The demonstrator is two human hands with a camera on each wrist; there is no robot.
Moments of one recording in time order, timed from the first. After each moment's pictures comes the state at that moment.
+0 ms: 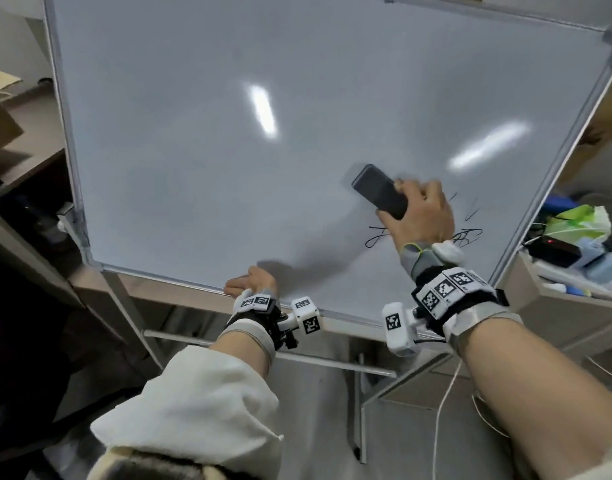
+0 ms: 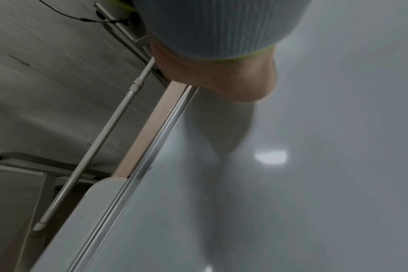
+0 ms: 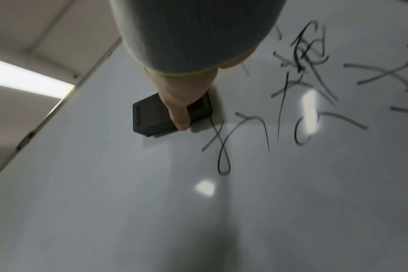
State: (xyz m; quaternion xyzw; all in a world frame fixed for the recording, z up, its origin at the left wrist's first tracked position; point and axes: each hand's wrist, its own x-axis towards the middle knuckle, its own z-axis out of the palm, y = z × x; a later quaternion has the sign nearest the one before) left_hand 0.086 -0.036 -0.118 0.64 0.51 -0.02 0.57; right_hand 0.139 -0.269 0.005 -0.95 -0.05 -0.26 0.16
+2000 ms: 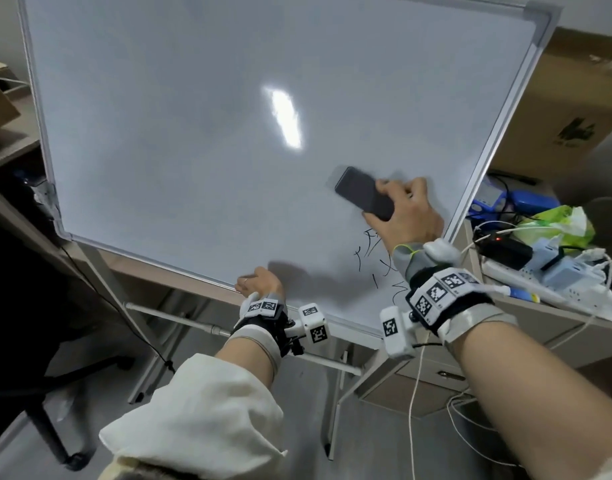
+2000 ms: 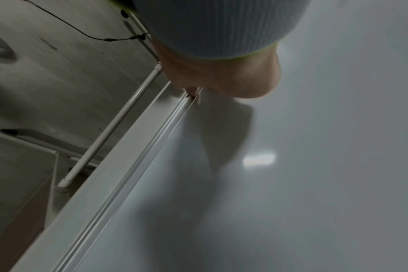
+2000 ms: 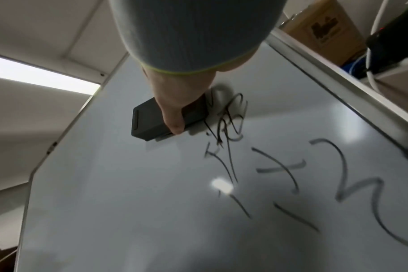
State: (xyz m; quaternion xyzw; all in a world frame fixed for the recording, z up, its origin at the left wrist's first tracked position) left_hand 0.102 -0.212 -0.141 0.56 0.58 0.11 0.58; right_hand 0.156 -0.420 0.000 -0.94 -0.12 -0.22 0.22
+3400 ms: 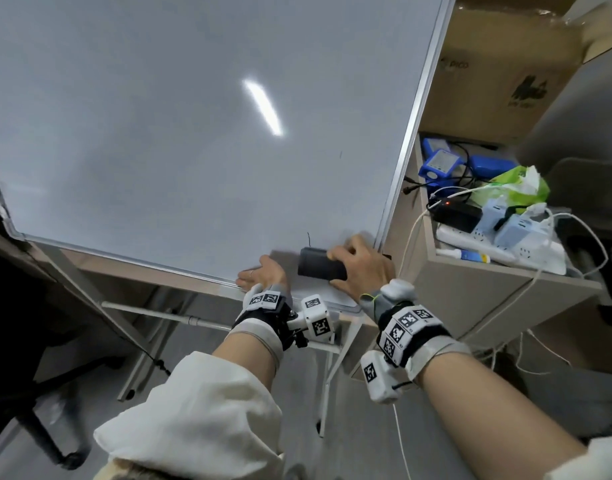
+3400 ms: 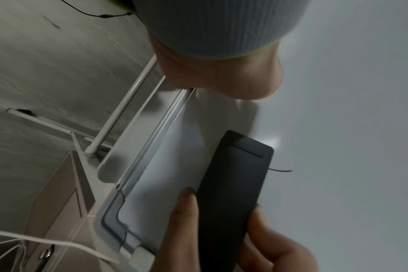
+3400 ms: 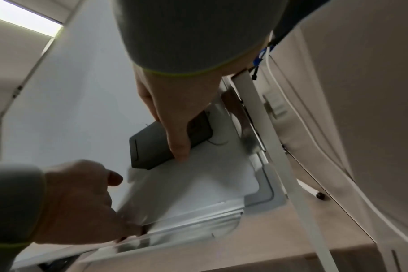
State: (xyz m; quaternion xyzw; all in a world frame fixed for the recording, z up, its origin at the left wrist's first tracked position) left_hand 0.105 -0.311 -0.160 0.59 0.57 0.06 0.57; right_hand 0.094 -0.490 -0.097 -0.97 -0.22 -0.05 0.10
